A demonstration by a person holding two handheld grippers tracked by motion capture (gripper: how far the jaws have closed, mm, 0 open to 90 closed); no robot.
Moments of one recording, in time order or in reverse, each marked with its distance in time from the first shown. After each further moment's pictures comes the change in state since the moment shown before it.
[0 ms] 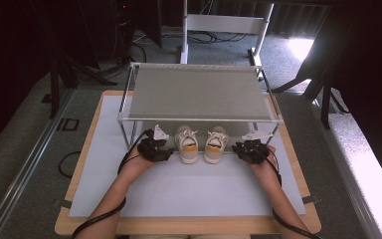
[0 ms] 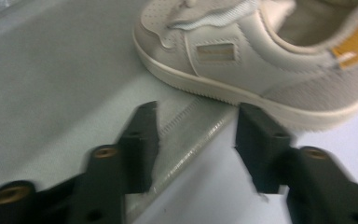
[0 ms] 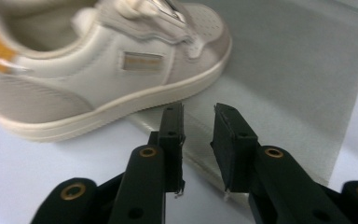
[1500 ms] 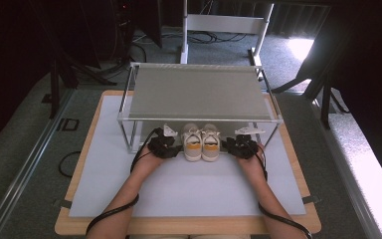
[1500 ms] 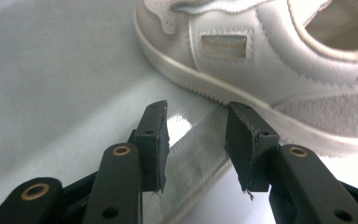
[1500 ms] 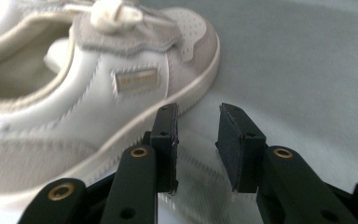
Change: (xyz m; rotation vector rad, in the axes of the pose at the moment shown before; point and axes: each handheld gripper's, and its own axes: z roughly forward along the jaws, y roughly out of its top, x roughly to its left) left arm -0.007 0.008 0.027 0.003 -0.010 -0.028; right arm 0.002 0.007 0.036 -0.074 0.071 0.124
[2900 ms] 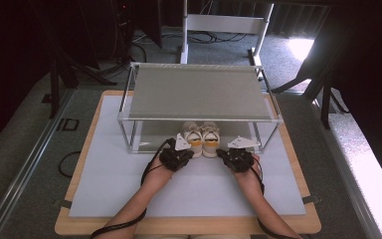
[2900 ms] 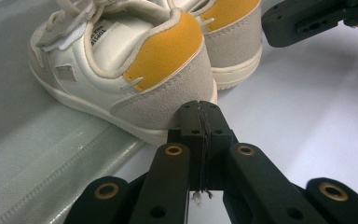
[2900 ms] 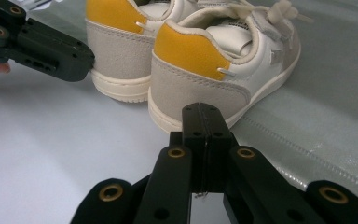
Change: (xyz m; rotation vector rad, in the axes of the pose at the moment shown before) left arm -0.058 0.007 -0.012 -0.091 -0.080 0.048; right arm 0.058 -0.004 -0.031 -0.018 0.030 -0.082
